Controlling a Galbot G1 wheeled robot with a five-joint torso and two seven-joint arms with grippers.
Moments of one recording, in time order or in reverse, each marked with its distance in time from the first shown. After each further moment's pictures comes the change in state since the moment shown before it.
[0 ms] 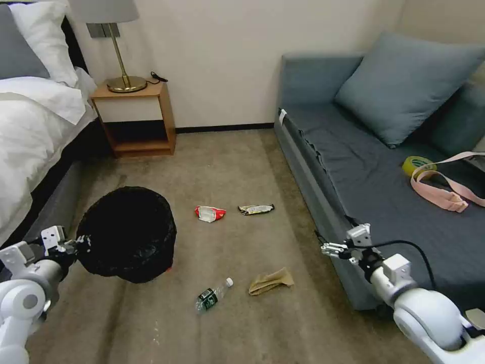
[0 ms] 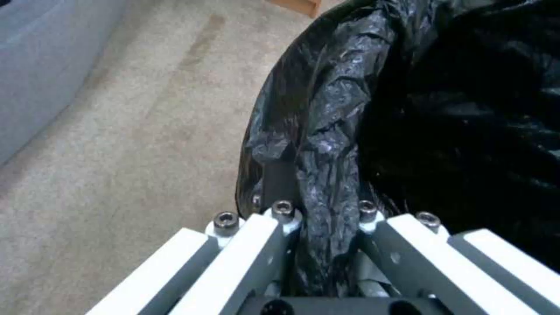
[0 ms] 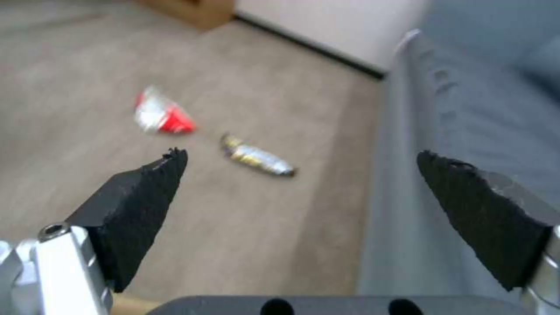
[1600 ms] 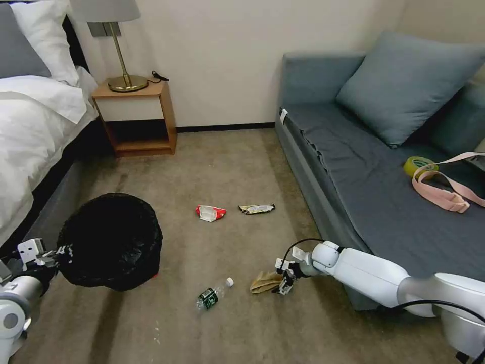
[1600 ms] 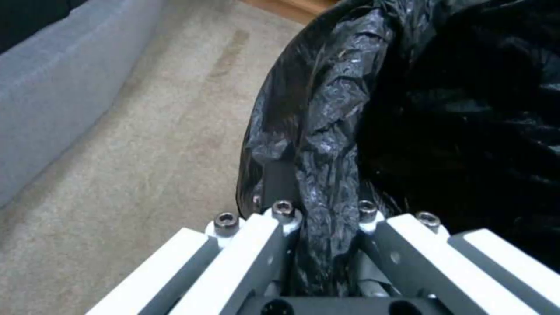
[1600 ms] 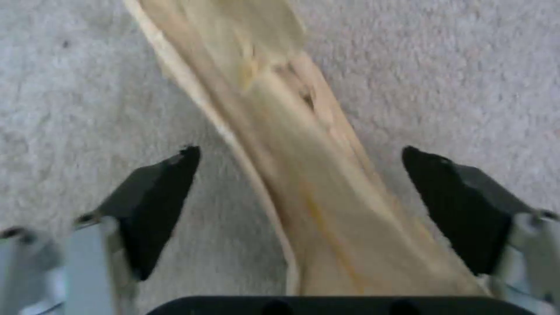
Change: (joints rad) left arm 0.053 -0.038 -0.087 0.027 0.048 -0.052 0.094; right arm 1.020 0.407 -1.230 -1.153 0.018 0.000 -0.620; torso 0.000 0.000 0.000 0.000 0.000
